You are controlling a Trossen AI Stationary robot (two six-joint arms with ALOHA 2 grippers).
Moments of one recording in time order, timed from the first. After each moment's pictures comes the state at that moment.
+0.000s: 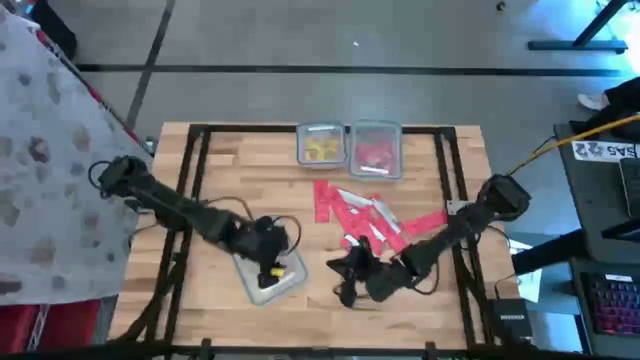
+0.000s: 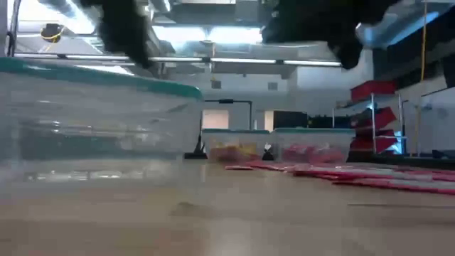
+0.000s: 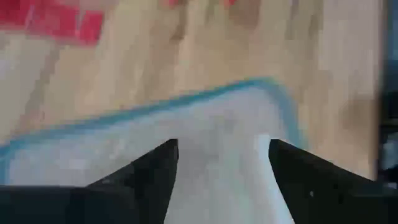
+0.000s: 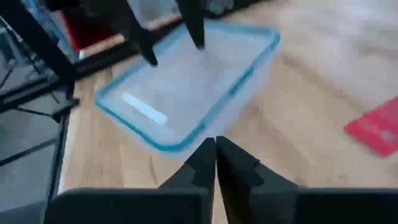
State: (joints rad) left arm -0.45 1.49 1.12 -0.75 -0.29 -0.73; right arm 0.54 1.76 0.97 0.18 0.60 0.77
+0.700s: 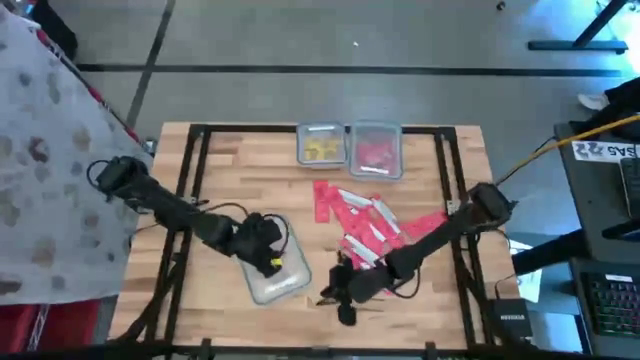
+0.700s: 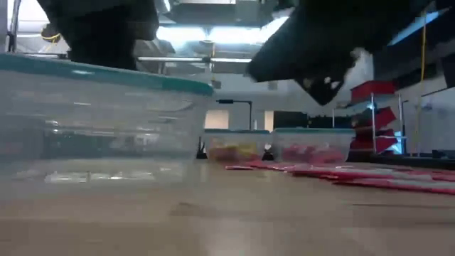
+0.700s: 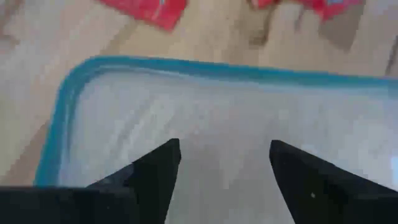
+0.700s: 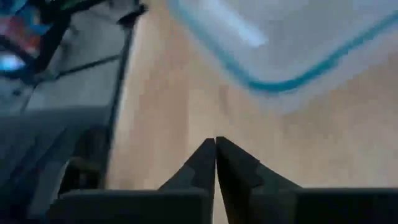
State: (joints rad) left arm -0.40 1.50 0.82 -0.29 -0.44 -0.79; right arm 0.57 1.89 1.03 0.20 0.27 0.62
